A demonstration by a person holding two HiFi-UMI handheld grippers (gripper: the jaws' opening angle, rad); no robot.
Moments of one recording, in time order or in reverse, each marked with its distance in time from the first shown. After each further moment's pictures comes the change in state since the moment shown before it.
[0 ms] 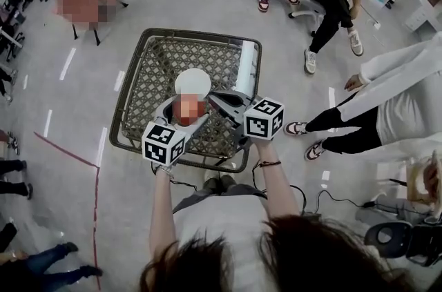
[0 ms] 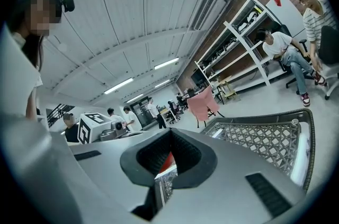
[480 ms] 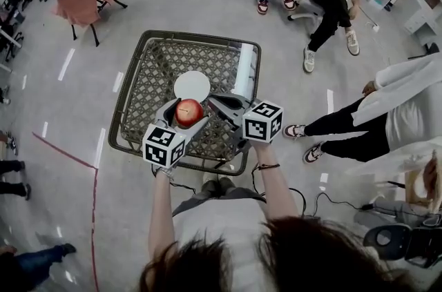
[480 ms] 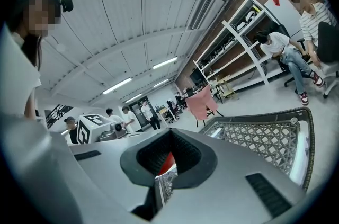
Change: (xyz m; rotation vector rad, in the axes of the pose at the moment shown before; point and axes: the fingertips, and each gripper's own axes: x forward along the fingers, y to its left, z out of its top) left arm 0.005 0.003 -0.006 -0.013 0.005 -0.004; right arm 0.004 -0.005 -0.003 0.011 0.007 -0.013
